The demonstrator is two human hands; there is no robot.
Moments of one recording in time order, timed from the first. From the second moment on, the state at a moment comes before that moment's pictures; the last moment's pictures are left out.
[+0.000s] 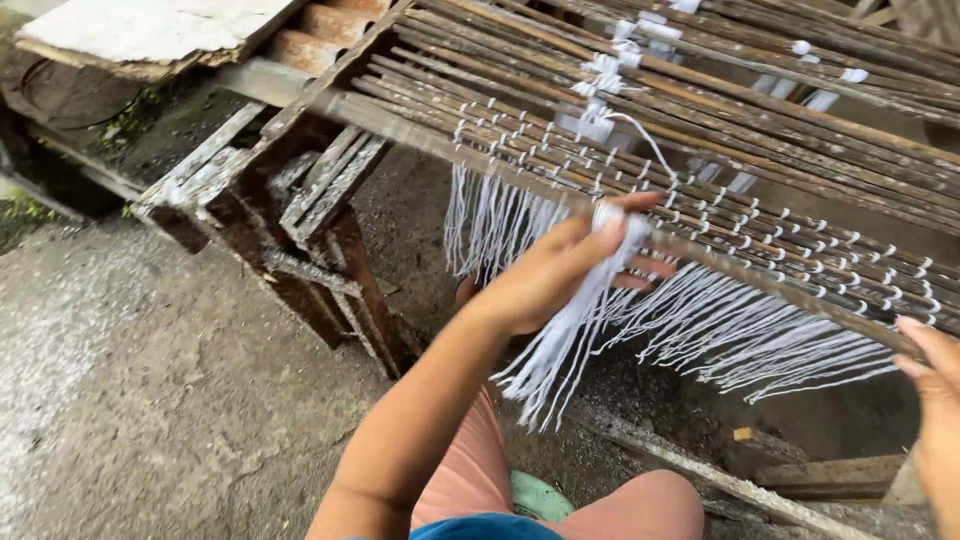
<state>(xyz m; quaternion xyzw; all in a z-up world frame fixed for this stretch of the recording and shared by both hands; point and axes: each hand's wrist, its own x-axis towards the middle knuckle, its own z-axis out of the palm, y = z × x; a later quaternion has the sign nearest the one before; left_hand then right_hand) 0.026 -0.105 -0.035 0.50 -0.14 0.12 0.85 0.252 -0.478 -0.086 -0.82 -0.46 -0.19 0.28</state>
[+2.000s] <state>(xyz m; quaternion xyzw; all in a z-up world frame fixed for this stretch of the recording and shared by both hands) 0.095 -0.114 -0.217 0.54 0.09 0.40 0.74 0.171 -0.229 -0.199 -0.64 -0.27 0.09 0.72</state>
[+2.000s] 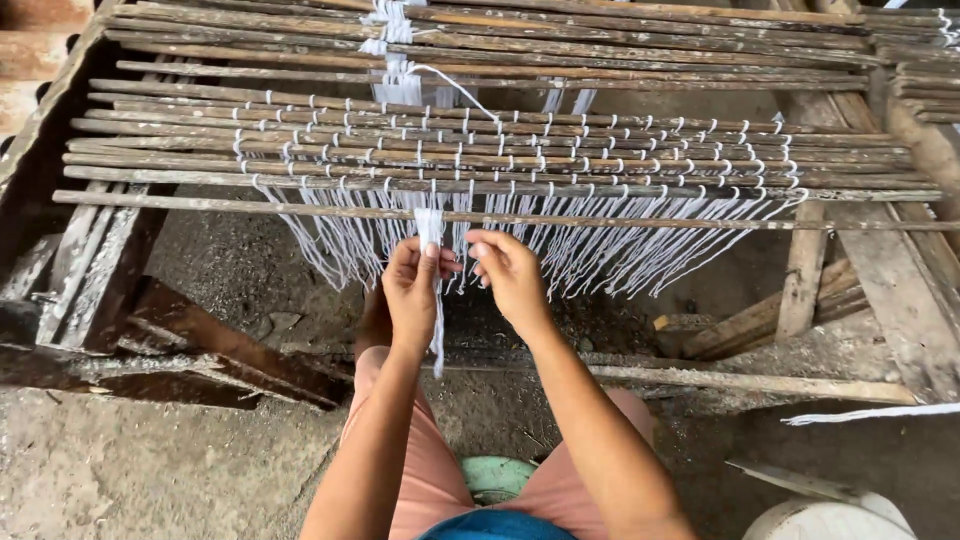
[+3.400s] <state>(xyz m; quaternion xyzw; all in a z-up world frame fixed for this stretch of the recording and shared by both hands) 0.095 -0.108 -0.209 0.56 0.13 0.43 0.70 0.169 -0.205 -0.168 -0.40 -0.12 0.40 0.82</state>
